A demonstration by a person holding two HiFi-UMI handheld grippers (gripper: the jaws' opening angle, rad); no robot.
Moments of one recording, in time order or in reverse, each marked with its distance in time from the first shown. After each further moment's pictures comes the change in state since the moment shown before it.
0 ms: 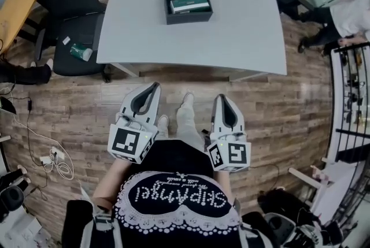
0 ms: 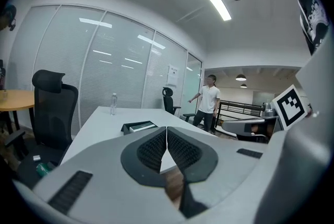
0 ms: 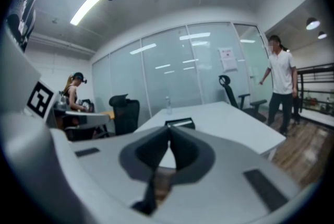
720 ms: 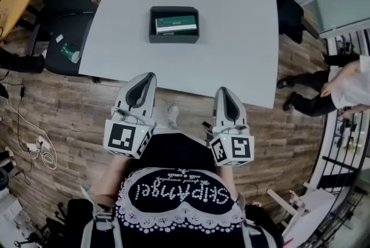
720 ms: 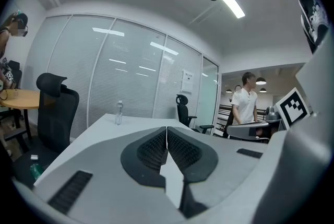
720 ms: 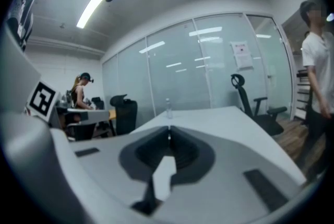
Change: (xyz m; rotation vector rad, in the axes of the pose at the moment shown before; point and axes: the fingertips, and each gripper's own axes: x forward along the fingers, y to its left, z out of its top) left arm 0.137 0.005 0.050 -0.033 -0.095 0.175; right arm 0.116 -0.112 0.061 -0.058 0.021 0.154
